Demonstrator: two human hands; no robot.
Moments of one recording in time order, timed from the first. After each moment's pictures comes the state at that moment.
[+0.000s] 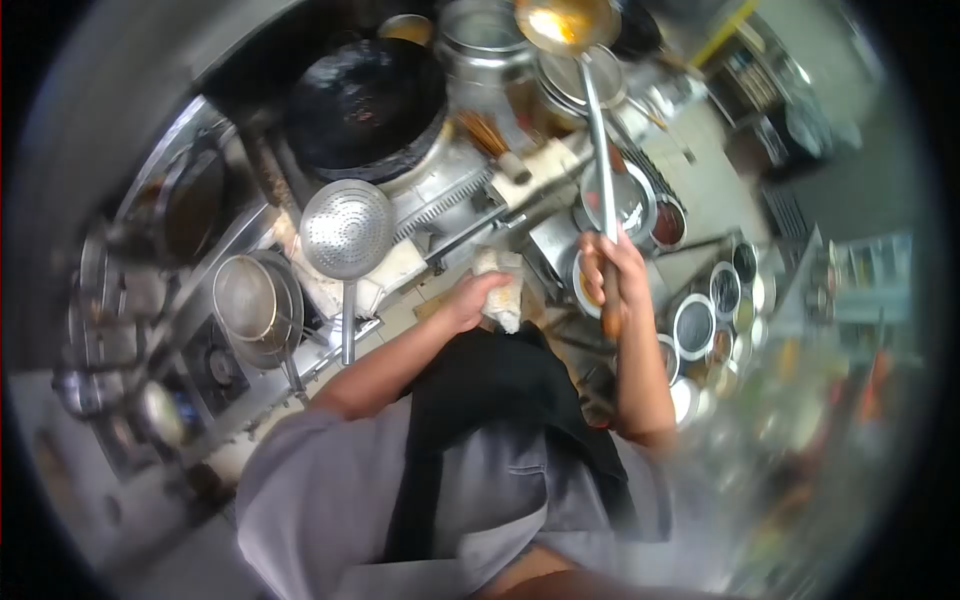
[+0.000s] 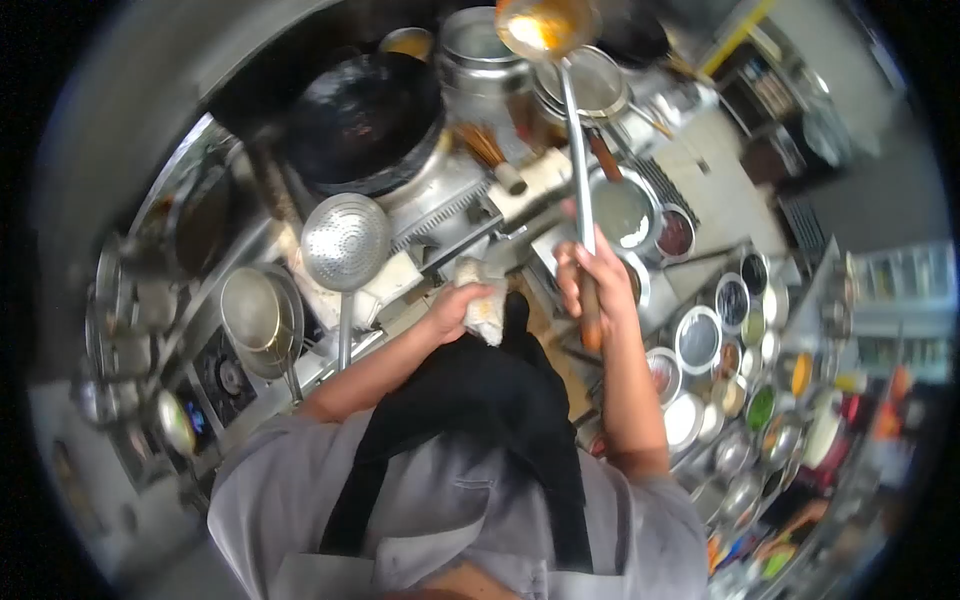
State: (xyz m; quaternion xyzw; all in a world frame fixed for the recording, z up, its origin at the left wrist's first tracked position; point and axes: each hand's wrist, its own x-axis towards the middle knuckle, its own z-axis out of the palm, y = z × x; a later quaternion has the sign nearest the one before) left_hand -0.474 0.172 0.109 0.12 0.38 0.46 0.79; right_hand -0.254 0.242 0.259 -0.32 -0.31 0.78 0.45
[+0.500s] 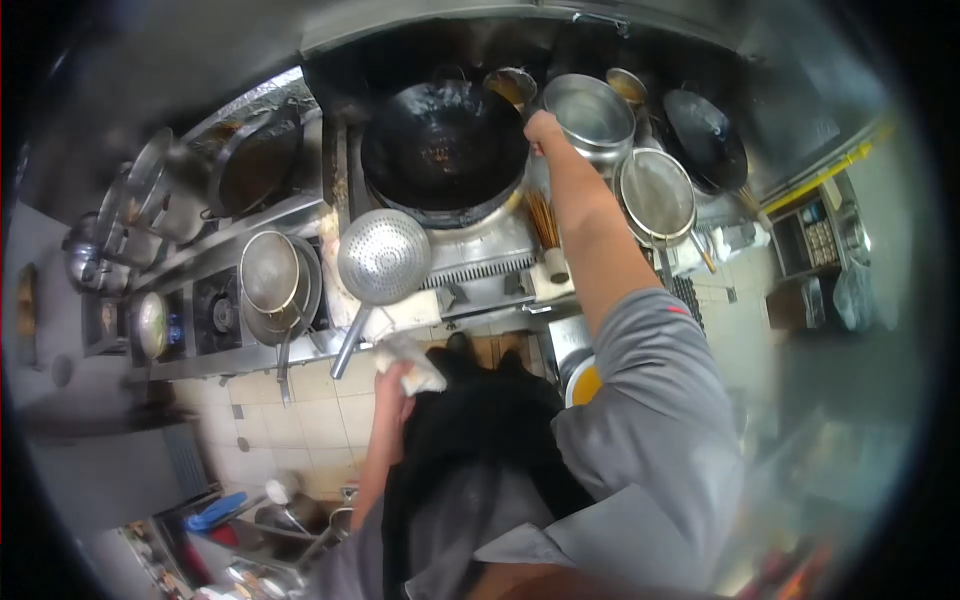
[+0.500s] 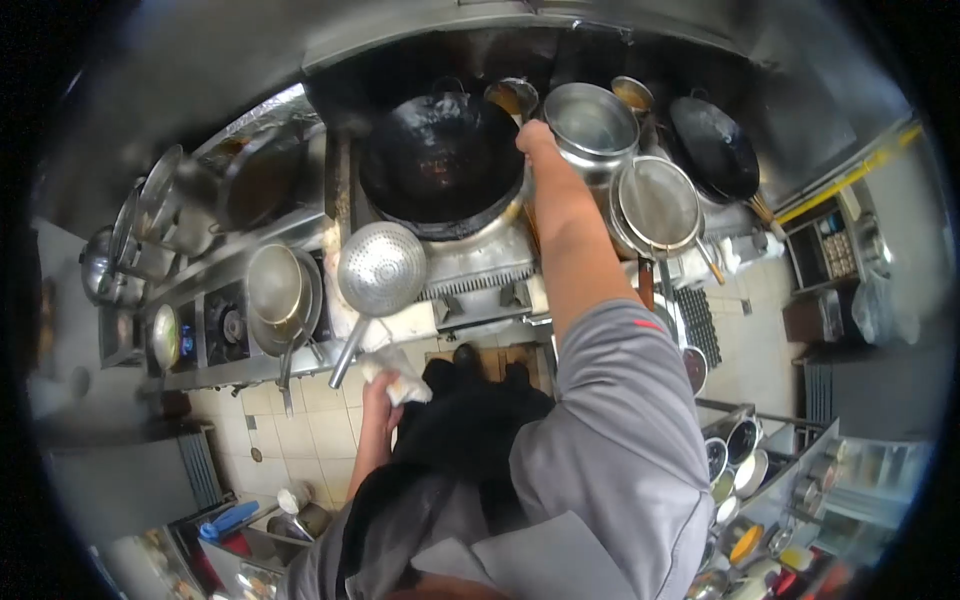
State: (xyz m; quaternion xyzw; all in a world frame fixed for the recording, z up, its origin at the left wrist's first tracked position) left_hand -0.507 0.089 0.117 -0.11 0.51 0.76 0.39; right_hand -0.589 0.684 0.150 -0.51 -0.79 0.35 0.05
